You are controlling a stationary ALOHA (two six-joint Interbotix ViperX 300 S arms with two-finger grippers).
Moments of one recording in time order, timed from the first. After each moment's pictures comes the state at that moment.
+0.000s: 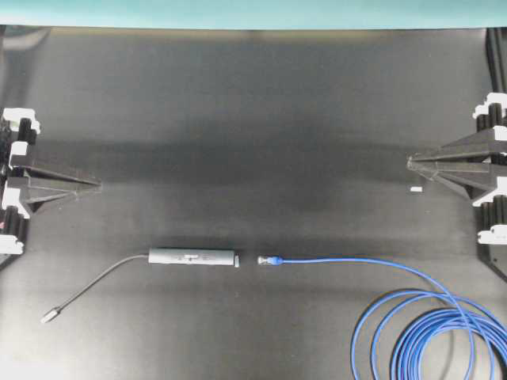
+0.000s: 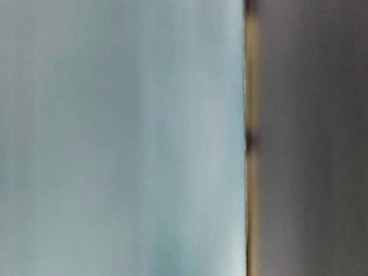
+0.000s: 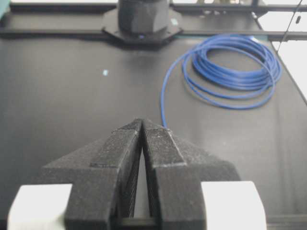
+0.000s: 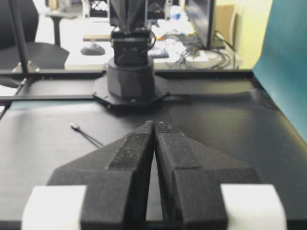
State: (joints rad) left arm 0.00 -0.96 1.17 0.00 -0.29 0.00; right arm 0.01 -0.96 1.17 0.00 -0.29 0.01
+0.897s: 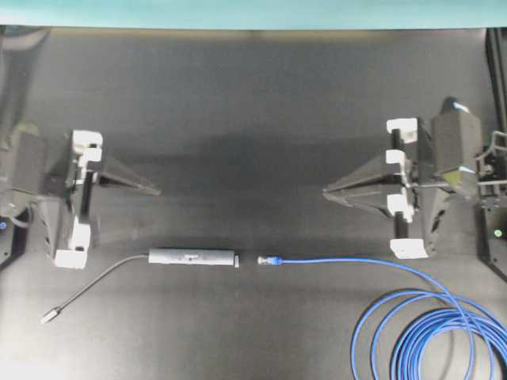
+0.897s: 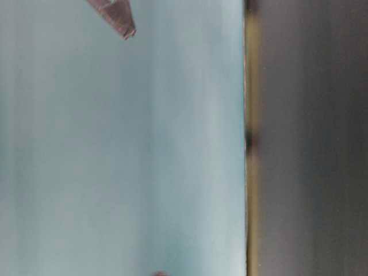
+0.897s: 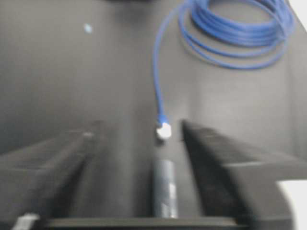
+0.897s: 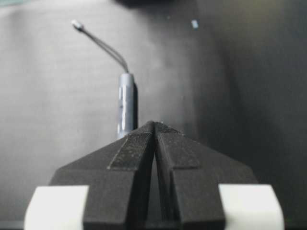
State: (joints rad) left arm -0.02 -0.53 1.16 0.04 -0.58 -0.10; right arm 0.05 -0.52 0.92 0.05 -0.09 0.05
